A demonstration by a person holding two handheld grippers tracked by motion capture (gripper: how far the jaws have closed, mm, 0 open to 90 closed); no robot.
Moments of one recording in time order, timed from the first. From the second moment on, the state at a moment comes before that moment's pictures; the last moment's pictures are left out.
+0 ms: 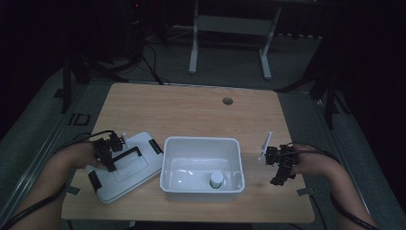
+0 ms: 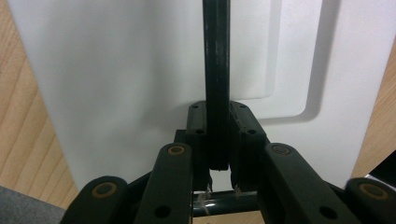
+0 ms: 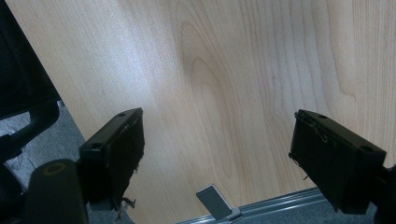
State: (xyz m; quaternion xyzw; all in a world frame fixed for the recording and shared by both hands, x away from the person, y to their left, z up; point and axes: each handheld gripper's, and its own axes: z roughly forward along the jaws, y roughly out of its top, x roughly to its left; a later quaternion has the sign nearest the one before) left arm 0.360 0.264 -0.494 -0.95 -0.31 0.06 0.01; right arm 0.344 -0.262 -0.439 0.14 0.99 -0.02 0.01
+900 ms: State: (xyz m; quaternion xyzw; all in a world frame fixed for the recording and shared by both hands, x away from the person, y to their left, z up) left arm 0.355 0.273 -0.467 -0.95 -0.31 0.05 -0.01; right arm 0.342 -0.269 -0.444 0.15 0.99 -0.03 0.01
